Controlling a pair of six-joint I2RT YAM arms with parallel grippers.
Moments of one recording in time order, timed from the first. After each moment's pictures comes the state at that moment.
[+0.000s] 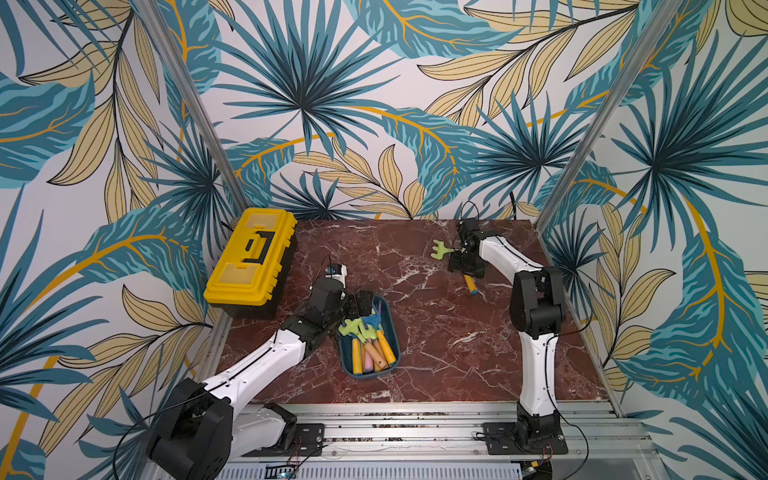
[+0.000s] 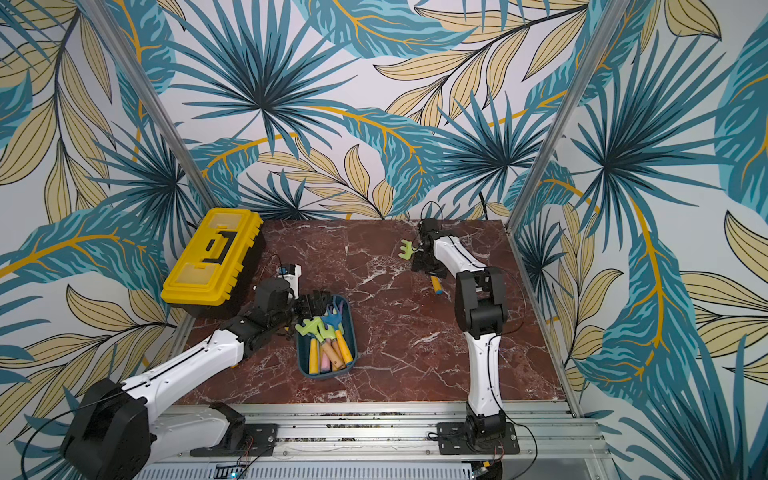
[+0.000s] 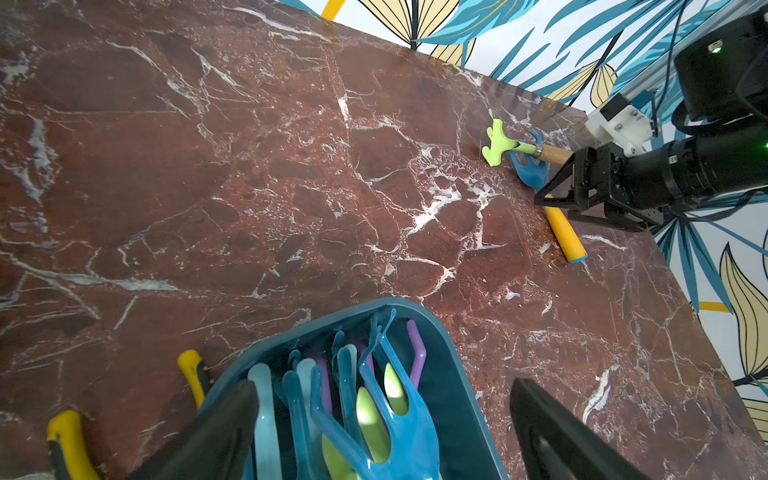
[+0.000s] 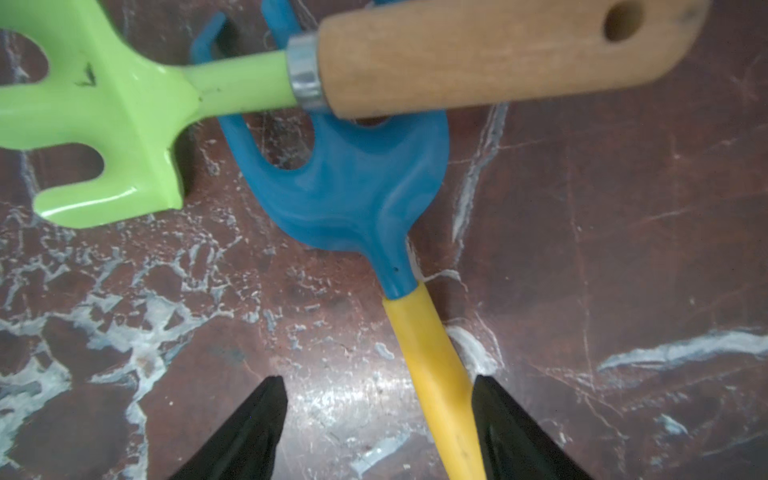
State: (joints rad) left arm -0.46 1.21 0.69 -0.05 0.00 -0.53; right arm 0.16 2.26 1.89 -0.89 0.13 0.42
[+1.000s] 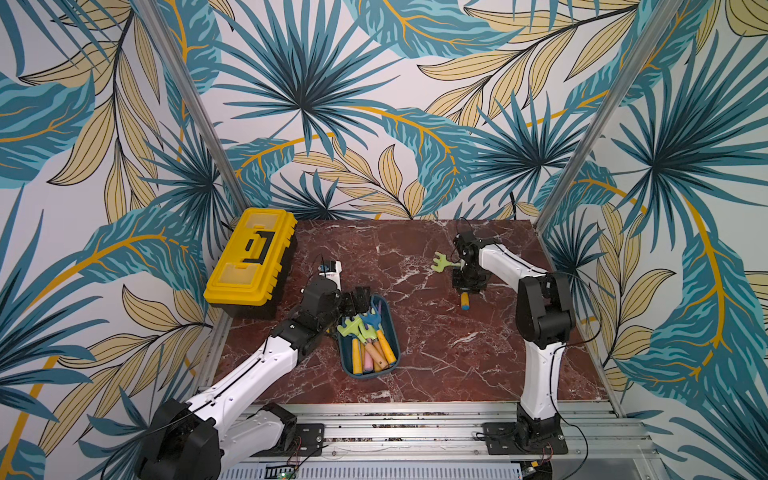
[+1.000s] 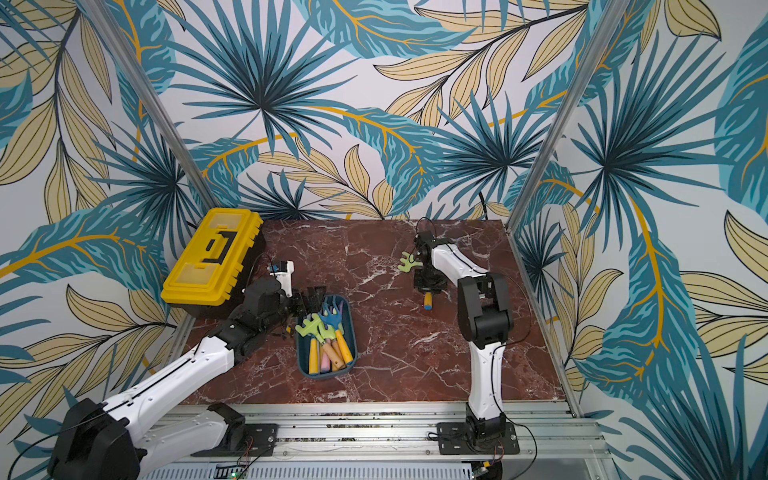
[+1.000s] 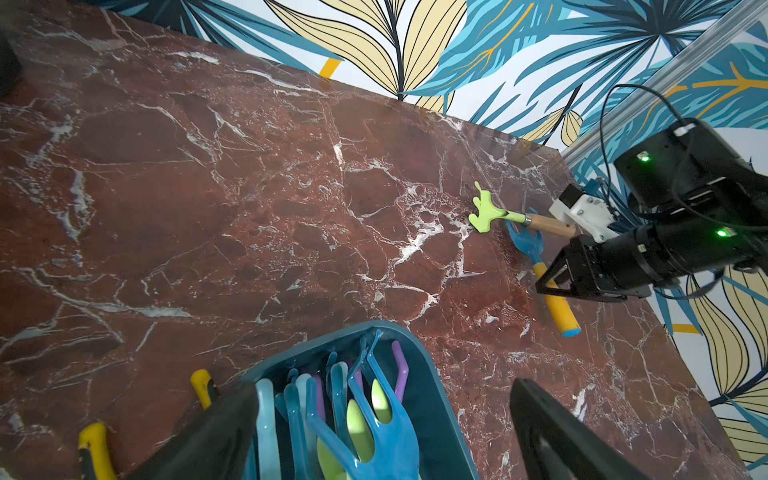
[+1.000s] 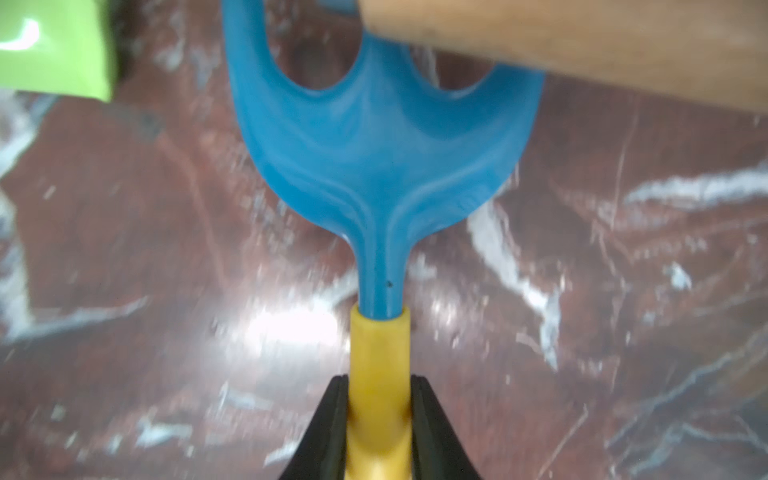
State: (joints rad) left arm -0.47 1.11 0.69 -0.05 -0.03 -0.53; right arm 0.22 2.07 1.62 -0.98 0.10 0.36
